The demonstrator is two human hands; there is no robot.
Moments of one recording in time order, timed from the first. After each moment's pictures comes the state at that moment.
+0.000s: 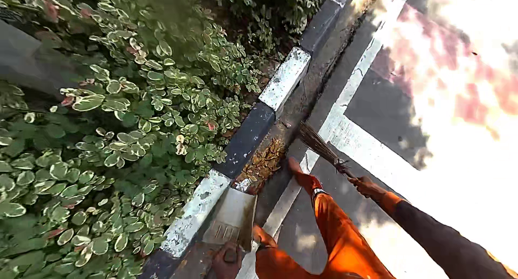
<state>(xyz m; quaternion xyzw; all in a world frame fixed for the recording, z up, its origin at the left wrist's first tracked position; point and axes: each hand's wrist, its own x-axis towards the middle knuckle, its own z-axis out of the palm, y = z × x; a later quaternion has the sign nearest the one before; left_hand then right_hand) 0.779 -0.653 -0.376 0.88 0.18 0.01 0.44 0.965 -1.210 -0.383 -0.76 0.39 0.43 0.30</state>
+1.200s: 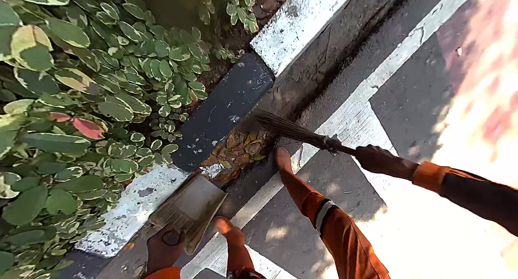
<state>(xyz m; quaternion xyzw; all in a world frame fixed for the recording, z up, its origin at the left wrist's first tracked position) 0.927 -0.625 -0.585 0.86 0.30 -0.22 0.34 1.259 -1.199 -0.534 -0.75 -0.04 0.64 -0.14</state>
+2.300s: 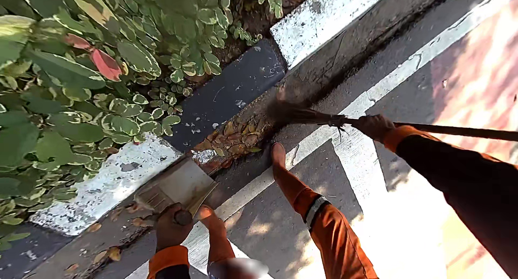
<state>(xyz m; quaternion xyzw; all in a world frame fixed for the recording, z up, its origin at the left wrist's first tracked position) 0.906 -0.669 -0.592 0.87 0.30 -0.21 0.33 1.336 -1.104 -0.510 -0.69 -0.14 0.64 -0.30</state>
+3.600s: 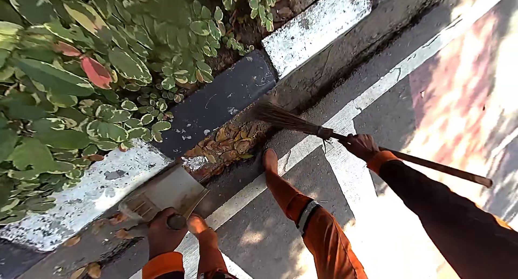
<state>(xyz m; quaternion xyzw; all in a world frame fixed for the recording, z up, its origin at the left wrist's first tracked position) 0.924 -0.681 -0.594 0.87 0.31 -0.17 0.34 1.285 -1.239 -0.588 -0.85 -0.11 0.48 -0.20</state>
